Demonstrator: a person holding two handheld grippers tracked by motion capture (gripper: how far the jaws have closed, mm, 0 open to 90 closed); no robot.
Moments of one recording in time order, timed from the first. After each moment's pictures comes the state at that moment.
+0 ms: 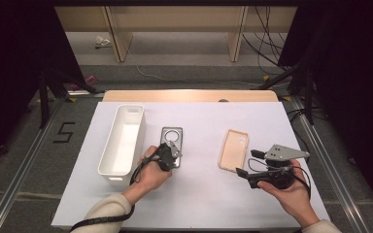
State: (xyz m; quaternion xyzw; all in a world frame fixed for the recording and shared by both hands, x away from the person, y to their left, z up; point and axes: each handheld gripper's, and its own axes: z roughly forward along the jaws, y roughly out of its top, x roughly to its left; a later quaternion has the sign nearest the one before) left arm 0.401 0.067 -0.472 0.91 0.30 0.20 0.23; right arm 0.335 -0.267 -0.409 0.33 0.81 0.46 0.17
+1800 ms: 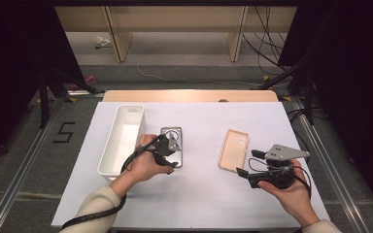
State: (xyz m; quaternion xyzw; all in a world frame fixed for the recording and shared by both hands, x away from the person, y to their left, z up) left arm 0.401 0.076 -0.422 0.93 0.20 0.19 0.22; right arm 0.336 -0.268 -0.410 0.33 0.81 0.46 0.17
